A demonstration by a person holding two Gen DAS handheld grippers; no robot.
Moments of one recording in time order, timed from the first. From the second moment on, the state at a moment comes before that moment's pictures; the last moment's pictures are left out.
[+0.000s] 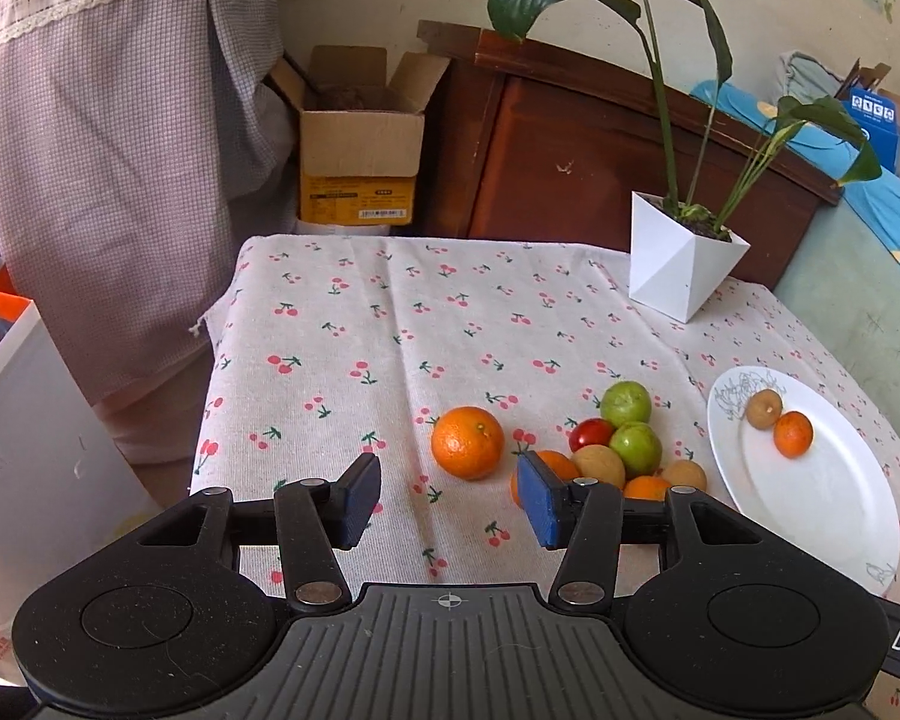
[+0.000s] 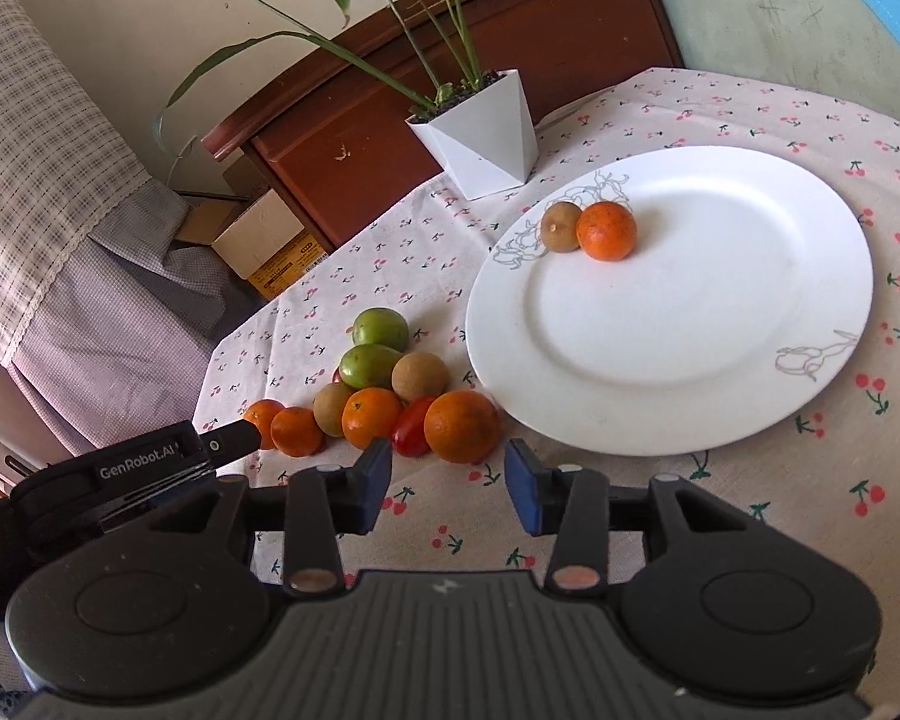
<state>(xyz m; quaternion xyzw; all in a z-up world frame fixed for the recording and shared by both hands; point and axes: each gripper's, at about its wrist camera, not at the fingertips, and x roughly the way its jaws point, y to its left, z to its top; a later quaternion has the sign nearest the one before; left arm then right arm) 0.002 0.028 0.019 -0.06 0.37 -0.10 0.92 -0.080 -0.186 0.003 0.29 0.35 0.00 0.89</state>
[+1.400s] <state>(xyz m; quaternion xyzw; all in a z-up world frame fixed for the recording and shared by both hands) 0.027 0.019 0.002 -0.07 0.36 -0.11 0.92 -0.069 -0.177 0.000 0.26 0.33 -0.02 0.91</state>
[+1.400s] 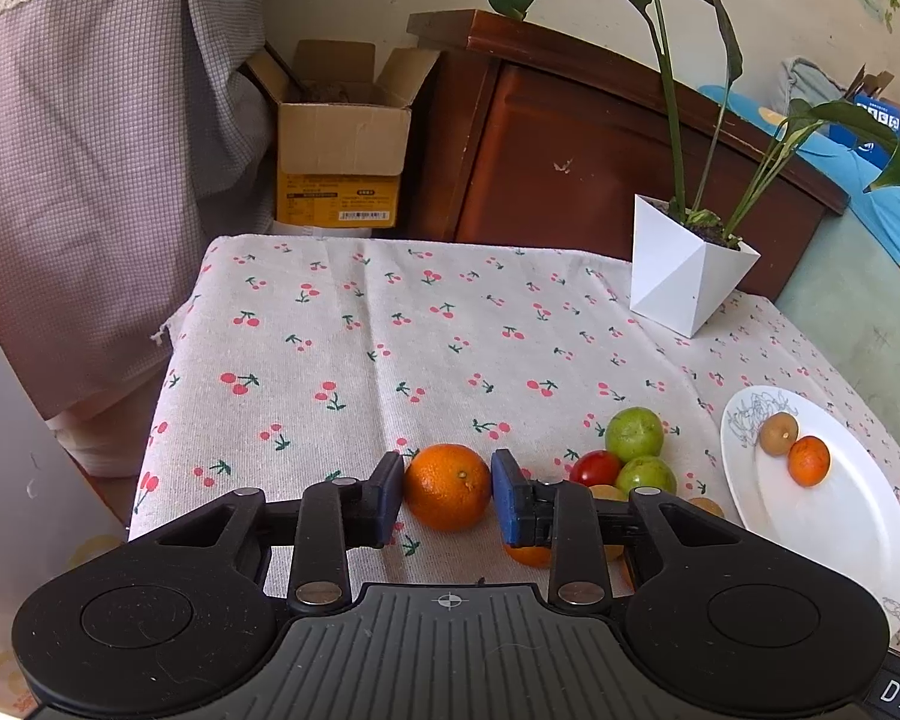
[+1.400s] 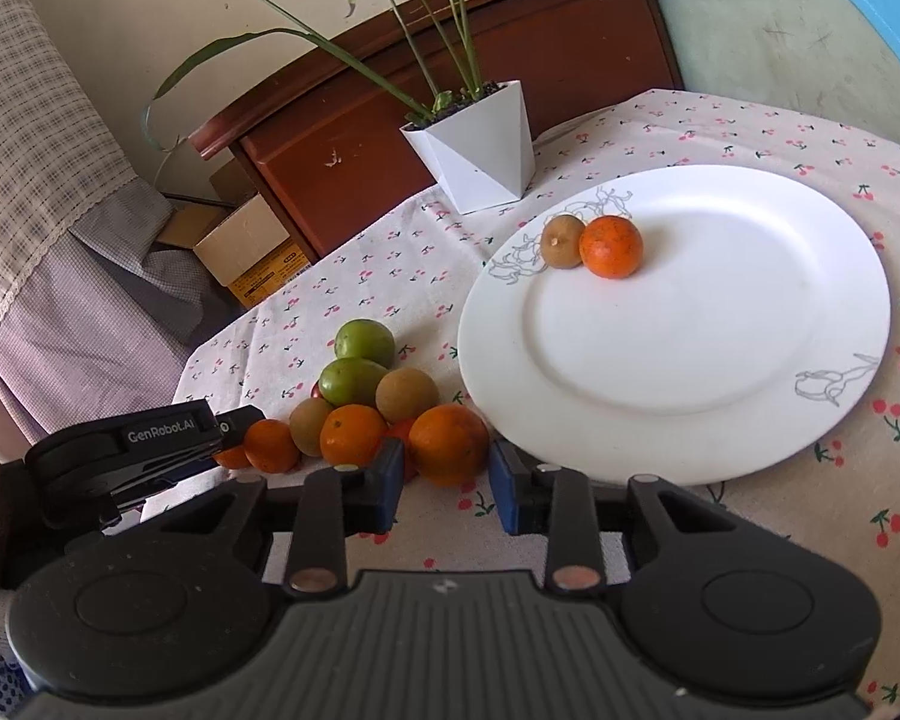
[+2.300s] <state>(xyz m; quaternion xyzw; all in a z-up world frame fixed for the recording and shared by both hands) 0.005 0.017 0.022 -0.05 0.34 -0.11 0.93 -0.076 -0.176 0.014 0.27 0.32 0.00 0.91</state>
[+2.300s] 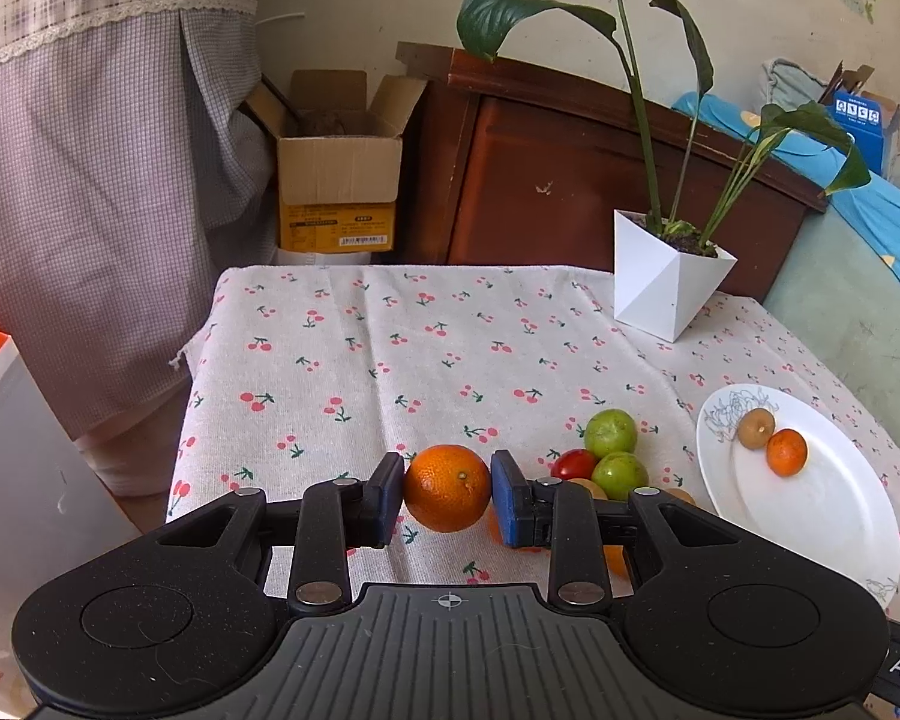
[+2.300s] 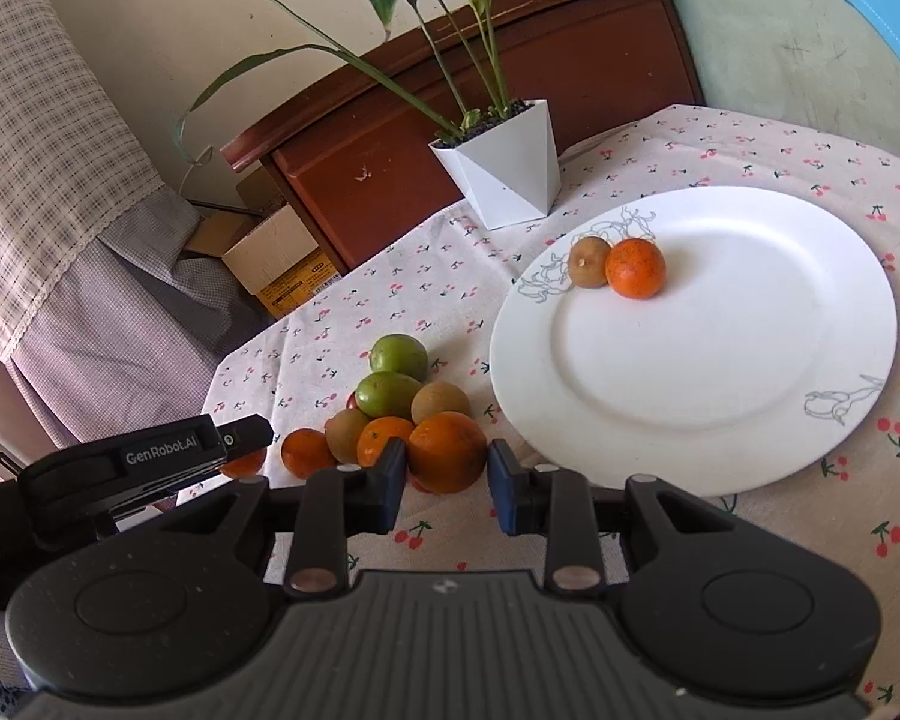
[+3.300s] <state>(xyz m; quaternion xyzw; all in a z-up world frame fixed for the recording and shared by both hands) -0.038 -0.071 0.039 -0.02 0.33 -0.24 0.91 -0.114 -0.239 0.028 0.30 0.28 -0.08 0.91</state>
